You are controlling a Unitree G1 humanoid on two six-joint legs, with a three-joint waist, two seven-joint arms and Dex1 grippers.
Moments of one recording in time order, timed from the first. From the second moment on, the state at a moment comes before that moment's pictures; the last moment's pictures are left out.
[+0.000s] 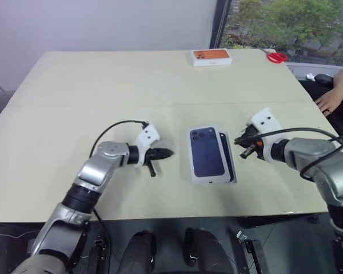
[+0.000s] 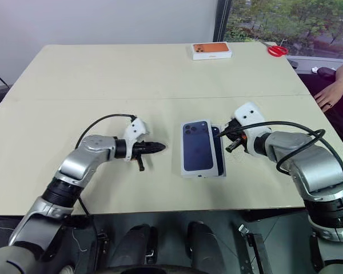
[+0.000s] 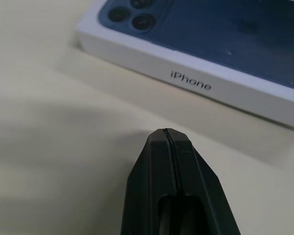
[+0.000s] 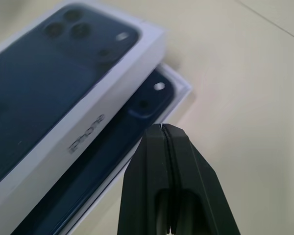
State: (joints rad) left arm -0.58 0.43 -0.30 0.08 -0.21 0.52 -0.92; right arm -0.43 -0.85 0.02 -0.43 0.42 1.12 0.50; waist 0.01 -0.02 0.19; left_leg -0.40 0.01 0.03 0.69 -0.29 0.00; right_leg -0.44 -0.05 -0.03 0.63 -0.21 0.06
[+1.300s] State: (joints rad) left arm -0.62 0.26 -0.33 0.09 -0.16 0.51 -0.88; right arm -0.38 -0.83 0.06 -0.52 0.37 1.19 0.50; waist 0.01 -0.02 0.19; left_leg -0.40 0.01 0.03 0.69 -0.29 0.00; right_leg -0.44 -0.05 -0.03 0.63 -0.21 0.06
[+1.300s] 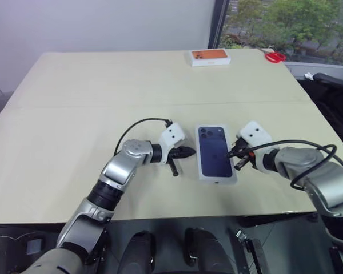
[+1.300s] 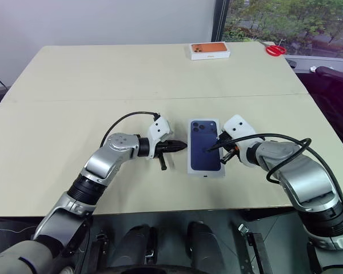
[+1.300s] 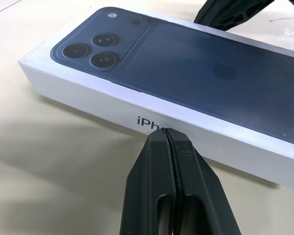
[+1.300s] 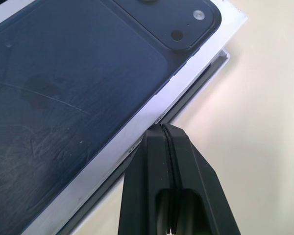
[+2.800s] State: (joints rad) left arm -0.60 0.22 -0.34 0.10 -0.14 0.48 -0.83; right arm -0.36 -0.81 0.05 -0.51 0.34 1.19 0.48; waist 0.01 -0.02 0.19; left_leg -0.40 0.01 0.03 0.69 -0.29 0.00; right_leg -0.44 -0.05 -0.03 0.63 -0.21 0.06
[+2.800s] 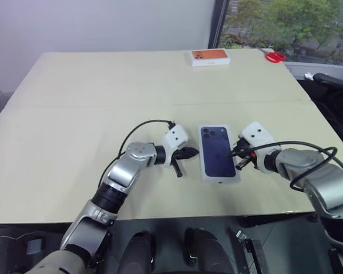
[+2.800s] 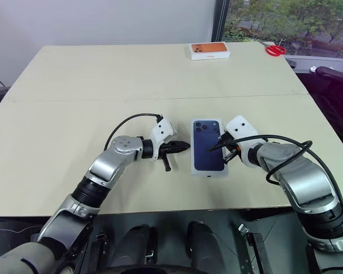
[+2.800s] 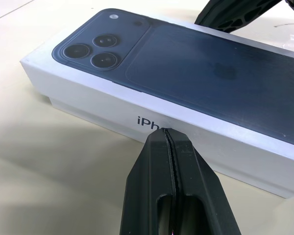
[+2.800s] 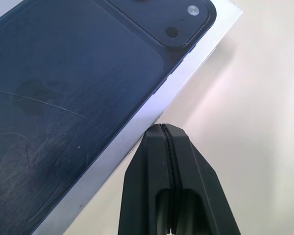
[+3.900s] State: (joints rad) left arm -0.60 0.20 -0.32 0.13 -0.15 0.54 -0.81; right arm -0.34 -0.84 0.03 -0.48 0.33 1.19 0.48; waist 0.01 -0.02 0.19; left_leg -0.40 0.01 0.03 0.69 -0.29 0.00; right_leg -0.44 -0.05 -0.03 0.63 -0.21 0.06
